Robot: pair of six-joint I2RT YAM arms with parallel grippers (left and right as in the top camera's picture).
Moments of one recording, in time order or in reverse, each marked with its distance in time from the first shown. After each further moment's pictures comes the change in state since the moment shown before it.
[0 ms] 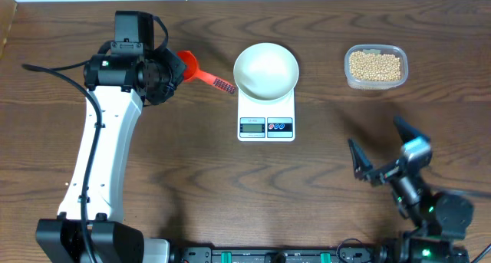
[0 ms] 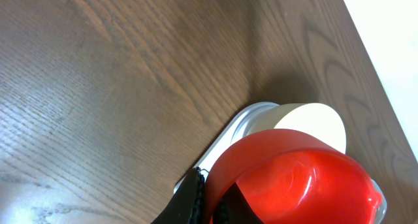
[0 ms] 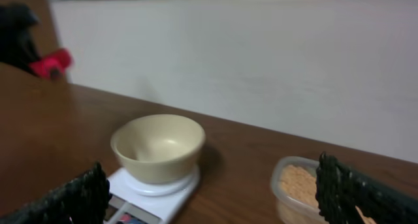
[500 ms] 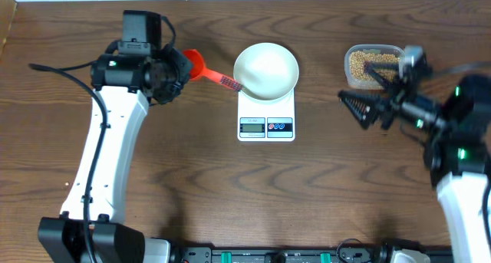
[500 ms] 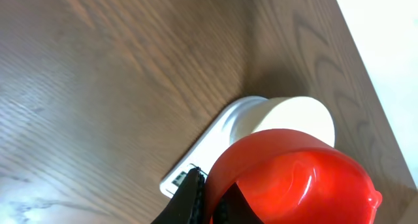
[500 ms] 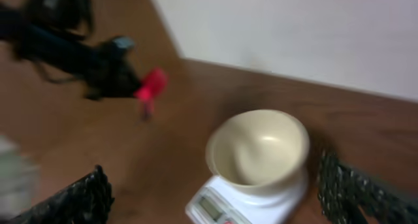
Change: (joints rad) left arm -0.047 0.000 -0.002 0.021 0.000 -0.065; right arm 0.000 0.816 0.690 -0.255 -0.485 0.080
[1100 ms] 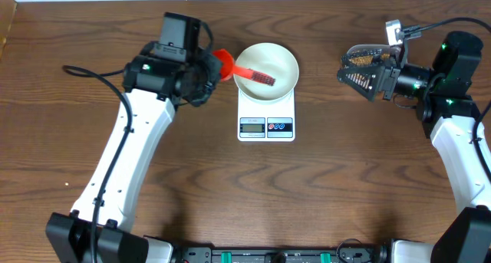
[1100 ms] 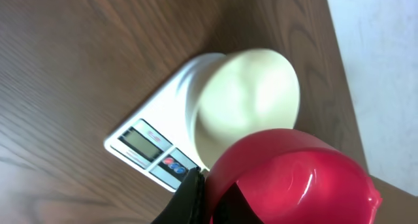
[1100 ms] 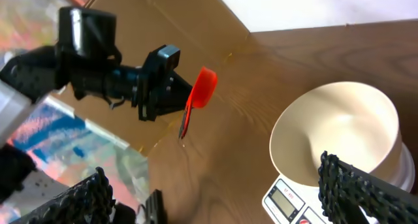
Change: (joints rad) left arm -0.177 0.000 0.000 0.043 -0.002 -0.275; right arm 0.000 0.359 0.157 0.122 -0.283 0.290
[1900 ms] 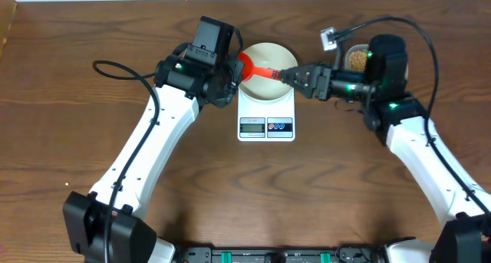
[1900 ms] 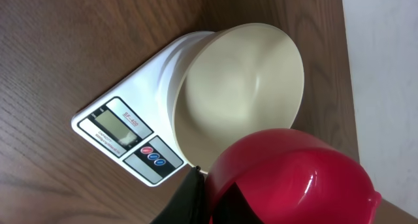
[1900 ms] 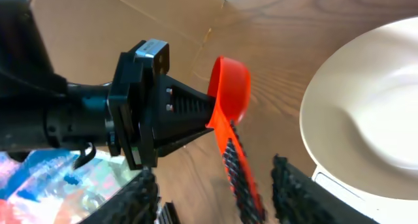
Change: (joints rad) left arm -0.108 0.068 0.000 0.048 -0.066 -0.183; right arm 0.368 0.000 0.000 -0.023 0.420 0.225
